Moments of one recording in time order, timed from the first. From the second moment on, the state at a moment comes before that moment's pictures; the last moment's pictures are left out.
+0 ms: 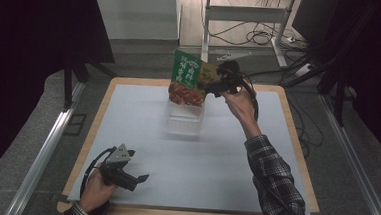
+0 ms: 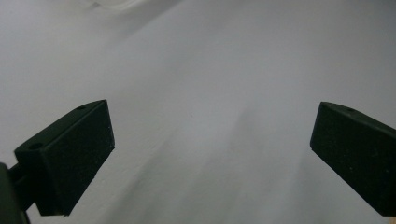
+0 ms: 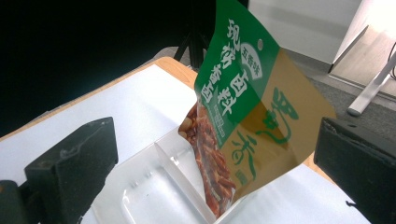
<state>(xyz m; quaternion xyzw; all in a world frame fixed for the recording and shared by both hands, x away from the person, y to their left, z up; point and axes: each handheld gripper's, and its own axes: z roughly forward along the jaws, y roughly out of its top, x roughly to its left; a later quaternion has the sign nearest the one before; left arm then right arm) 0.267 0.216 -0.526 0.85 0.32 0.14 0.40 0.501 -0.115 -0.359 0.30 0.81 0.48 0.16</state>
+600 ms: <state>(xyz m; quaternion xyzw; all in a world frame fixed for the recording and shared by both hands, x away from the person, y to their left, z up) 0.267 0.218 -0.525 0.84 0.32 0.15 0.41 0.478 -0.135 -0.369 0.30 0.81 0.47 0.16</state>
